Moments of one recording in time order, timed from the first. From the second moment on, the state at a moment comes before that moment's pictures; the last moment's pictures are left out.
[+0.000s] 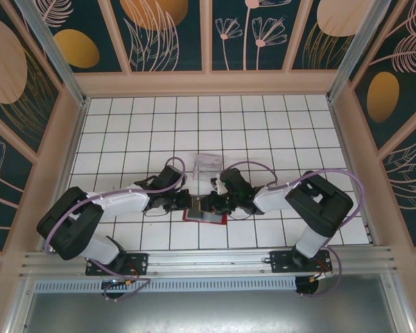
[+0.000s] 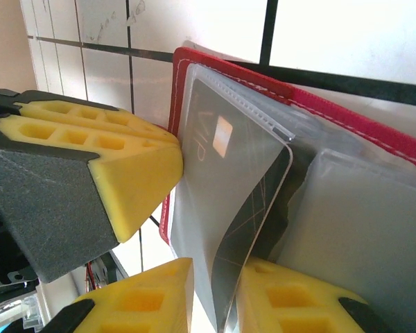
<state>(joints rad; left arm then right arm) -0.71 1.48 0.61 -0.19 0.27 -0.76 0.86 1.67 0.58 0.33 -0.56 0.97</state>
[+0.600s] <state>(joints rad) -0.71 1.47 0.60 -0.19 0.27 -0.77 0.86 1.64 0.57 0.36 -0.57 0.98</state>
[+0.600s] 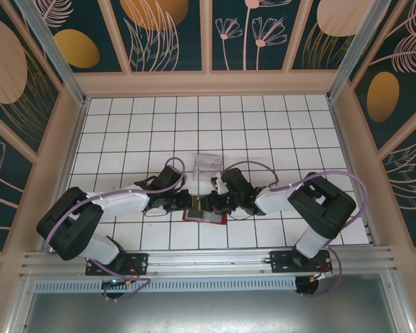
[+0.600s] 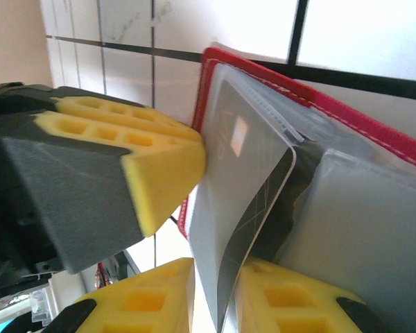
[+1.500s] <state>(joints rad) -0.71 1.47 0.60 -0.19 0.28 -0.77 0.85 1.59 0.52 0.38 -0.55 1.00</state>
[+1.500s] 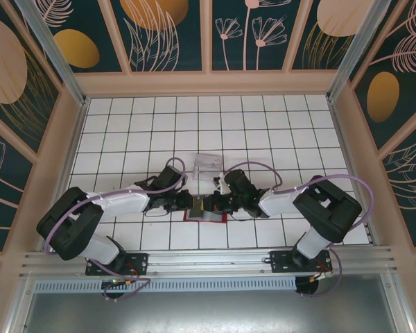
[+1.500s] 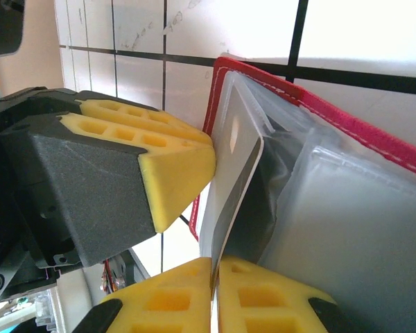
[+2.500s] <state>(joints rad) -0.71 1.48 0.60 -0.19 0.28 -0.77 0.83 1.59 0.54 0.27 -0.52 1.02</state>
